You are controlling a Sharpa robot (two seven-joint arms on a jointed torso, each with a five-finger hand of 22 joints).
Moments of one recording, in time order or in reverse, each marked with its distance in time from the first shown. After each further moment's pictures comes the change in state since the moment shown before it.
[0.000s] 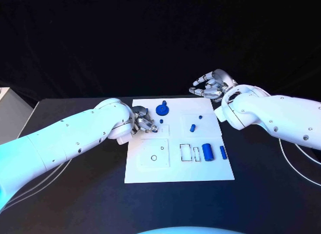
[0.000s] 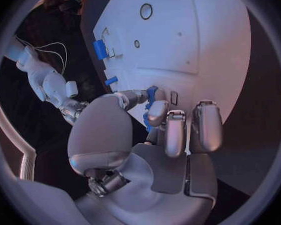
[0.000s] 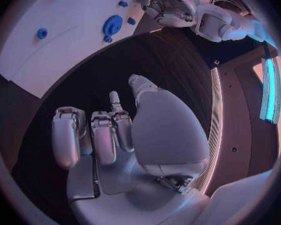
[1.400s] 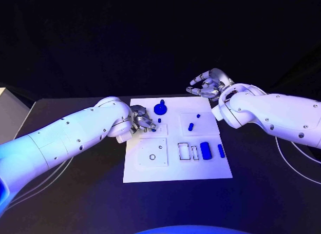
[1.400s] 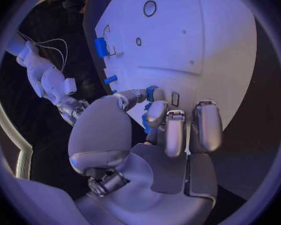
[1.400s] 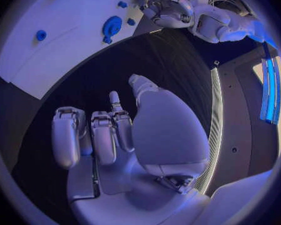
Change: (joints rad) left arm 0.003 0.034 0.001 -0.054 0.032 0.022 0.000; left_hand -0.031 0.011 -0.042 -0.042 -0.020 0.035 -0.022 -0.028 0.017 0.018 -0.010 0.000 0.003 0.000 -0.007 0.000 0.000 0.000 0.000 -0.007 0.000 -0.001; right arm -0.002 0.003 0.000 -0.002 -0.001 0.001 0.000; right_hand -0.005 -0.005 0.007 0.001 0.000 0.000 0.000 0.000 0.000 0.000 0.000 0.000 0.000 0.000 0.000 0.000 0.000 0.000 0.000 0.000 0.000 -0.001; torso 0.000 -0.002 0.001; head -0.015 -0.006
